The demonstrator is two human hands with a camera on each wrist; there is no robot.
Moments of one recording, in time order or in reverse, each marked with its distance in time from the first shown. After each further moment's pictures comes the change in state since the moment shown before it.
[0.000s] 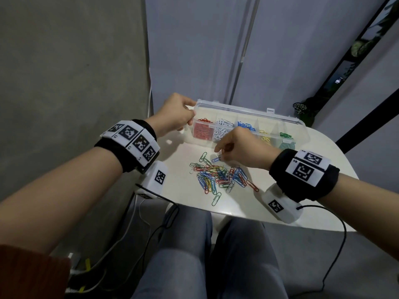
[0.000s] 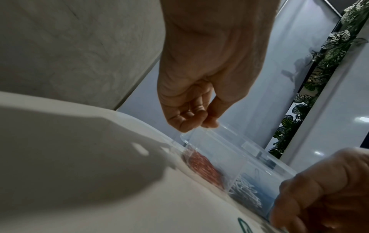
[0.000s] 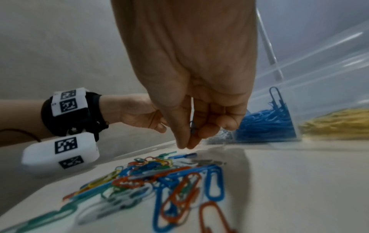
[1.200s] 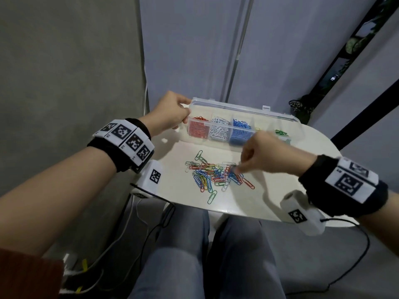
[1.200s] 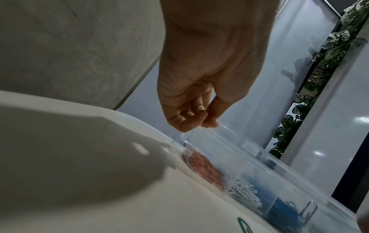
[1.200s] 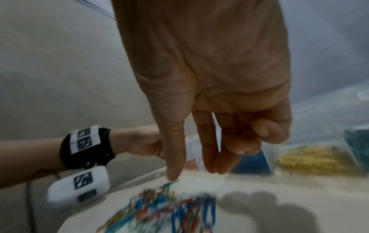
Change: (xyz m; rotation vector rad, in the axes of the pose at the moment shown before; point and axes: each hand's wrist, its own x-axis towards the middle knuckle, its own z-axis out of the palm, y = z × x) left_hand 0.001 -0.001 0.001 -0.010 0.002 -0.011; right_hand -0.042 0.011 -0.027 -0.152 -0.061 0.178
